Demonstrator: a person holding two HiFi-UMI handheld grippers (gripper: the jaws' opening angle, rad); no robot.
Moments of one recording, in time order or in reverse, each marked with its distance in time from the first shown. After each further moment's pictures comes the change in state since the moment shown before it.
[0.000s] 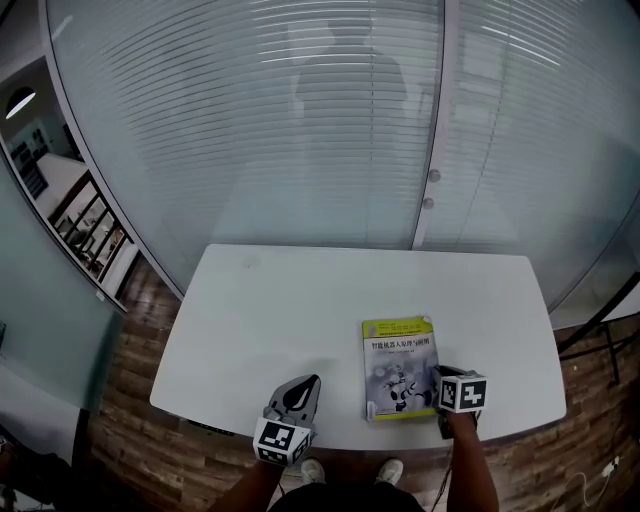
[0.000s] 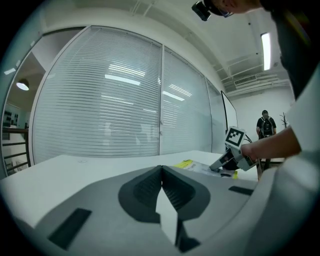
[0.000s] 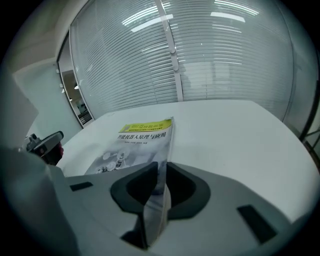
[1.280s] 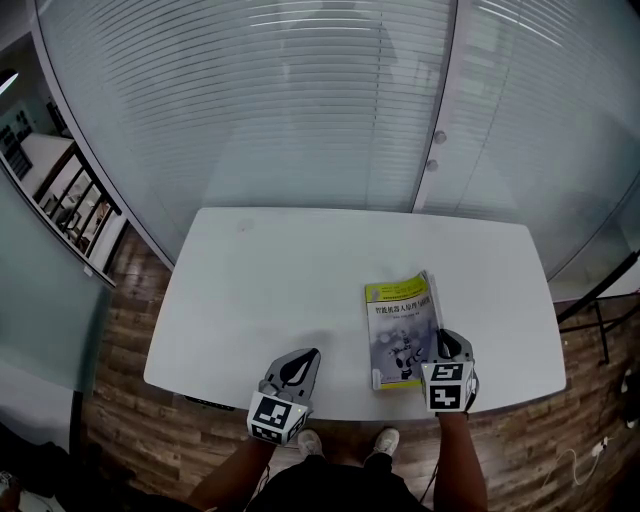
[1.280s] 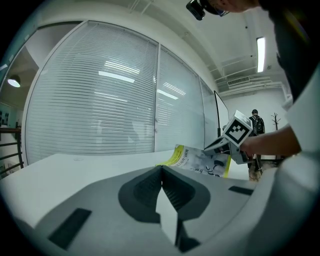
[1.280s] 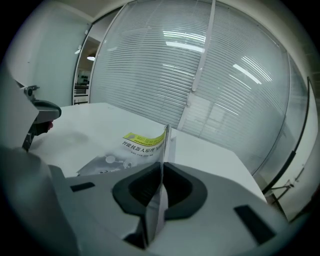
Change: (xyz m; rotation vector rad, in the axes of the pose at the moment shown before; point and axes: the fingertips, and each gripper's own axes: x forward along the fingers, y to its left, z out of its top) left arm -0.020 0.001 0.000 0.018 0.013 -0.088; right arm -0.050 0.051 0.040 -0.361 -0.241 -0.303
